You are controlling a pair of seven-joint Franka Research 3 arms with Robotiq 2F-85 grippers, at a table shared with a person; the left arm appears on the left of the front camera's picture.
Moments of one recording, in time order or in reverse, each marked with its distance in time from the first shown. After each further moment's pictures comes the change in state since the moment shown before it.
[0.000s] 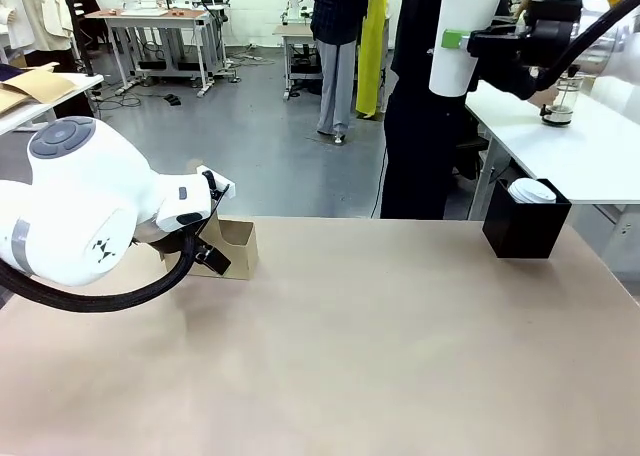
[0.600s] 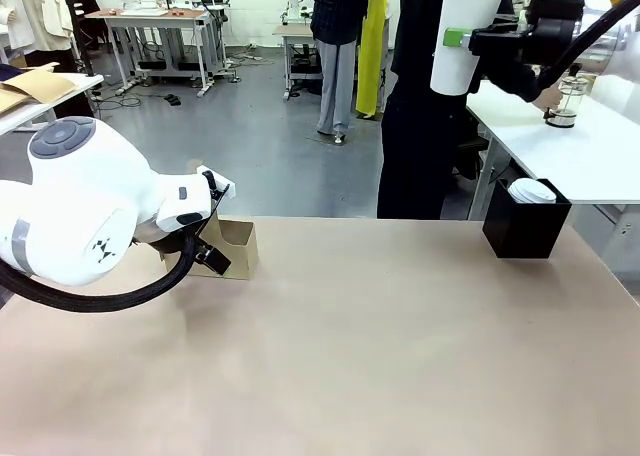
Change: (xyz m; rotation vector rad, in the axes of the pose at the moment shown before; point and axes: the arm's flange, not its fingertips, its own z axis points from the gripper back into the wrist) left arm 0.000 0.000 0.000 0.000 0.000 0.000; right arm 0.002 0.001 0.000 -0.001 -0.001 0.003
